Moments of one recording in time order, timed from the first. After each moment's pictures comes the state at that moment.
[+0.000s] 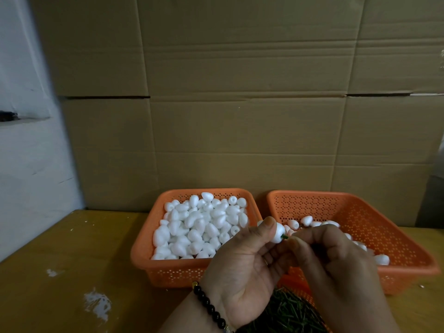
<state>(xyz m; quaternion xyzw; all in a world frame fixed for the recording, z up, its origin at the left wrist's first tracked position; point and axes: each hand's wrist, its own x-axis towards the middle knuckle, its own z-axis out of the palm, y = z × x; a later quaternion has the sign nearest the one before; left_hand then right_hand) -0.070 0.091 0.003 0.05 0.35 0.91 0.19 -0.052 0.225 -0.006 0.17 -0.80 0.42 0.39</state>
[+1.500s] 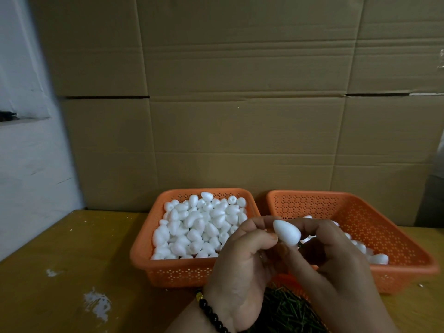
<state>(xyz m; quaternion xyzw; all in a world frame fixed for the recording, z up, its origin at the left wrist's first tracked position) -0.071 0.093 -0.004 0.12 0.45 0.87 0.13 -0.053 0.226 -0.010 0.17 -0.79 0.47 0.35</state>
